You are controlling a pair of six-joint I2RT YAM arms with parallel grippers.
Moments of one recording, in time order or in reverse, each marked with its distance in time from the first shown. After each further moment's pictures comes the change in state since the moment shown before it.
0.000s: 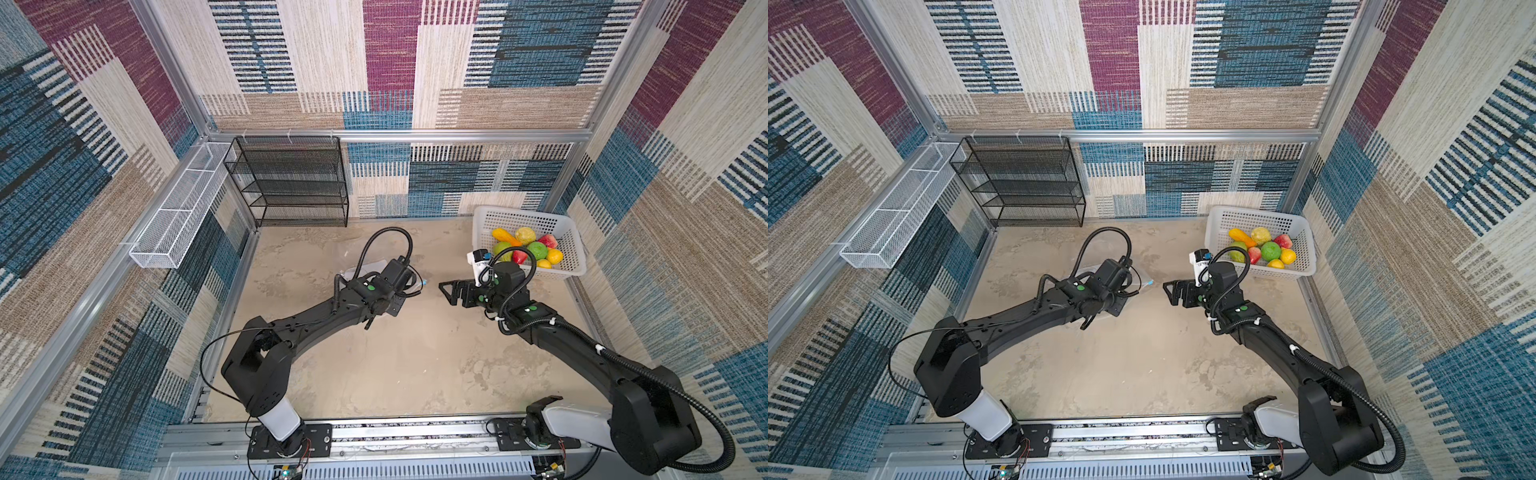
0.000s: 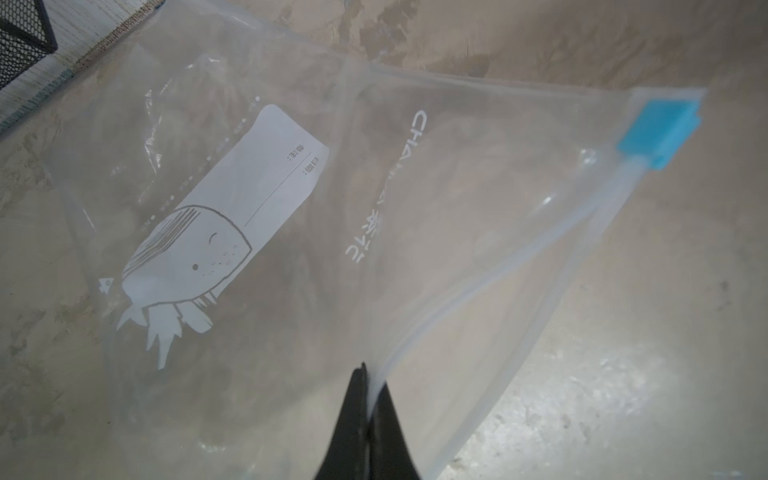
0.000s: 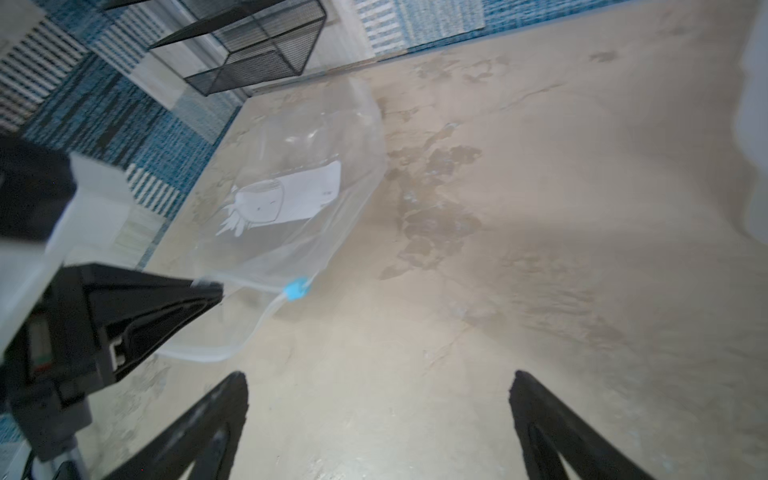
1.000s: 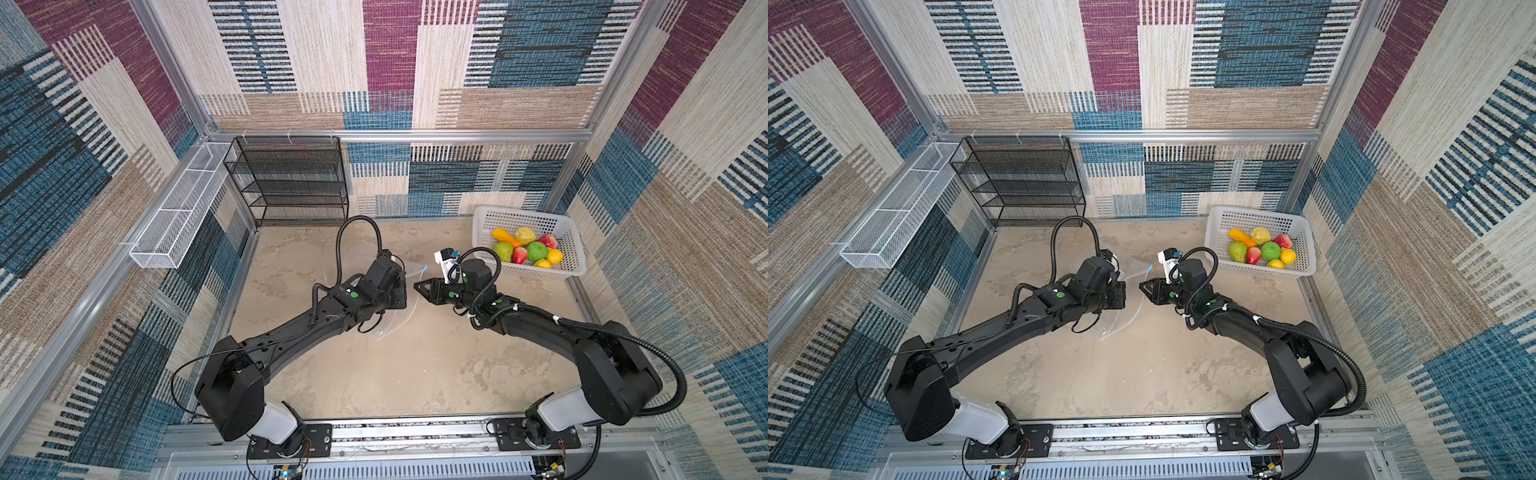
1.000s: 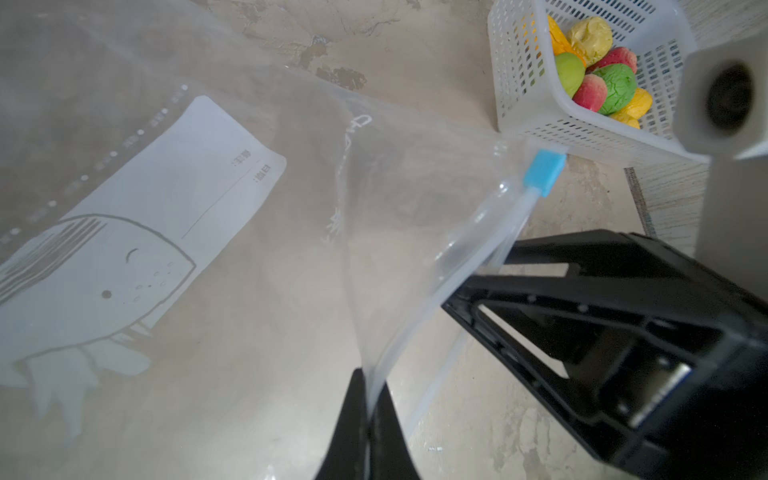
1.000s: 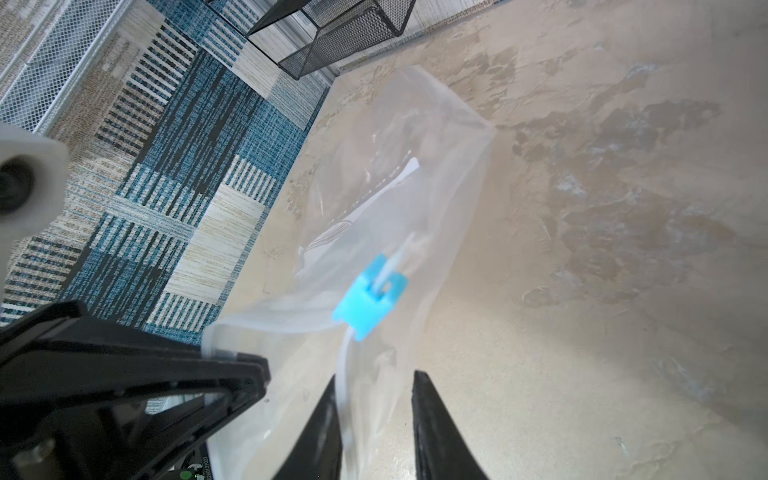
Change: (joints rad) left arm 0.003 -0.154 -0.114 0.148 0.219 -0.447; right arm 0.135 0.267 0.091 0.231 -0.088 0.211
